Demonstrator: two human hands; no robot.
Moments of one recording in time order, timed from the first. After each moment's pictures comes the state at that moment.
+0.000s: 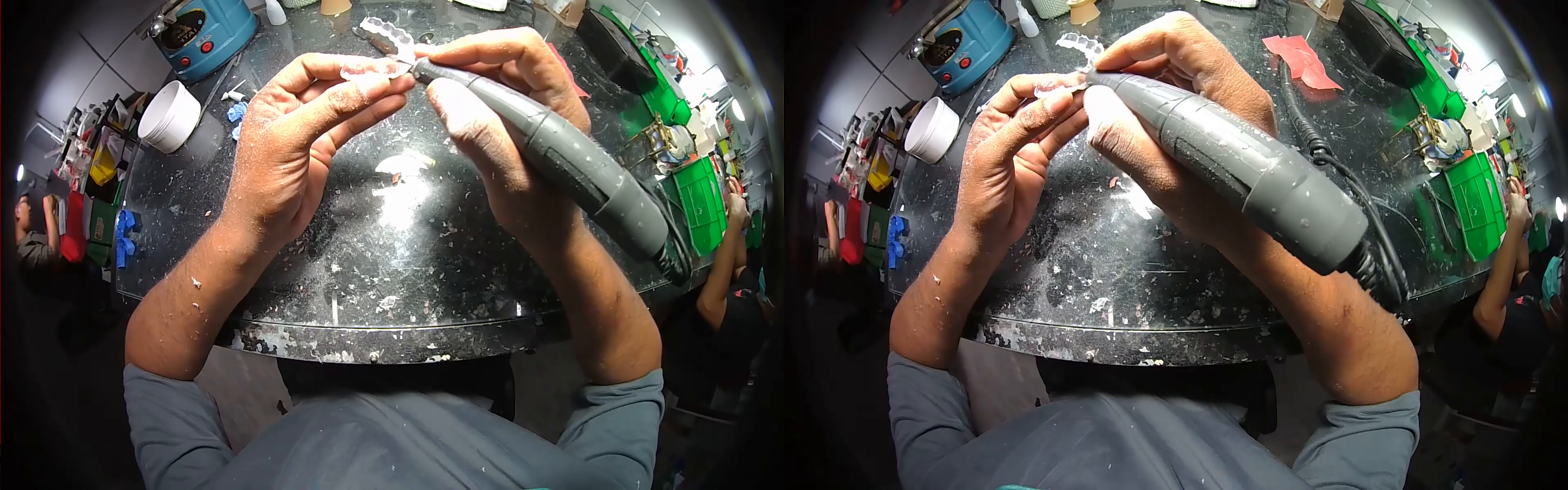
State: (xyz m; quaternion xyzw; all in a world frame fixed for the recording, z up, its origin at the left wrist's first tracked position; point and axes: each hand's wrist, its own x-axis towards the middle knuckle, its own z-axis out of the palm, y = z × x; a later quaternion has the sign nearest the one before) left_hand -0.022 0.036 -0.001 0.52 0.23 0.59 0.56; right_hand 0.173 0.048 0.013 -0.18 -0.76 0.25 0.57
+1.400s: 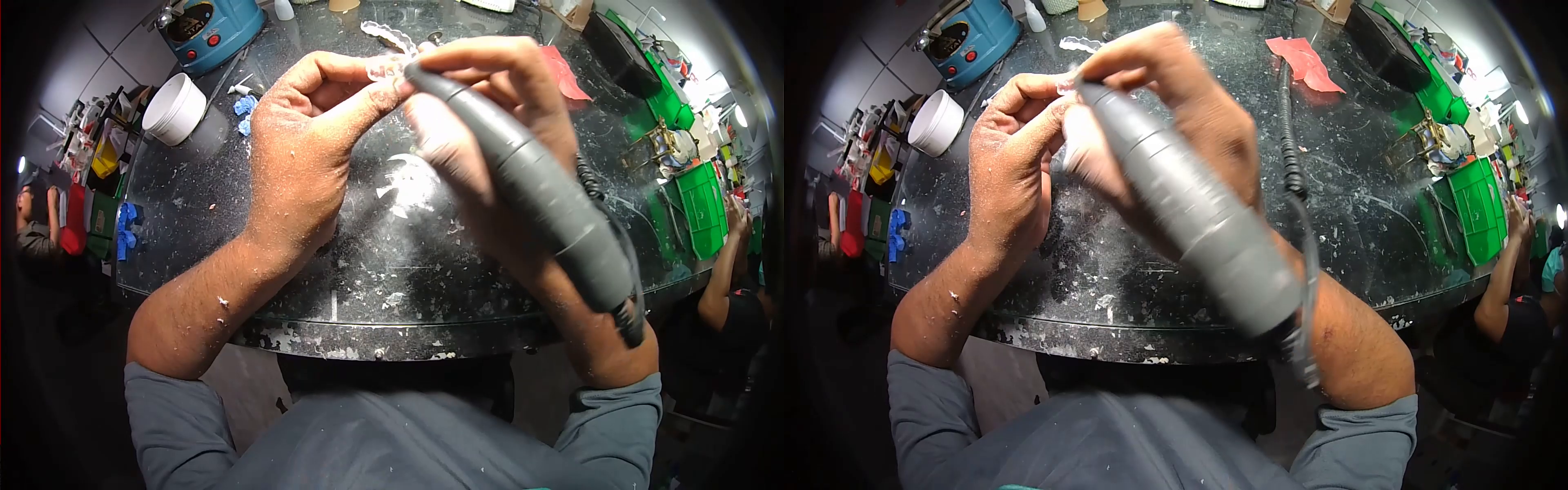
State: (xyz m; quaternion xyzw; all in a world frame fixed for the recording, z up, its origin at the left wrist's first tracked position) left_hand -0.008 0.026 -0.004 0.52 0.32 0.64 0.47; right_hand 0.156 0.036 0.002 -0.23 -0.76 0.23 0.57
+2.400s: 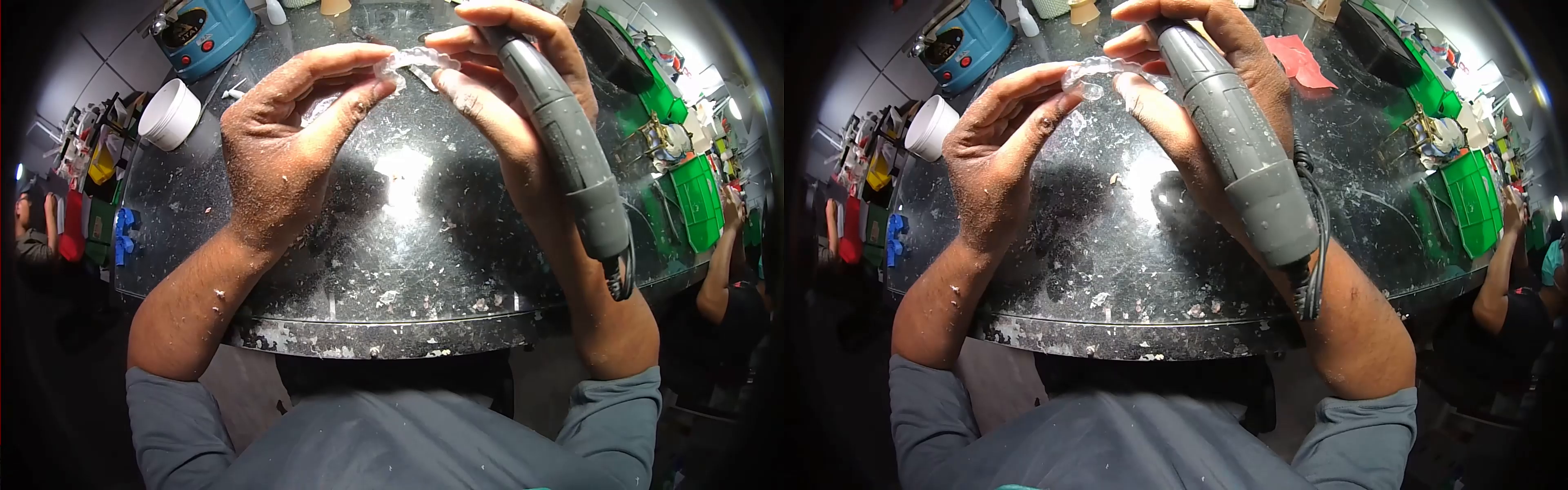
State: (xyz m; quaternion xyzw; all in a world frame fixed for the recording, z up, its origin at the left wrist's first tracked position) left_hand -0.017 0.031 0.000 0.67 0.31 0.62 0.26; right_hand 0.182 0.055 0.005 -0.26 -0.57 0.54 0.57
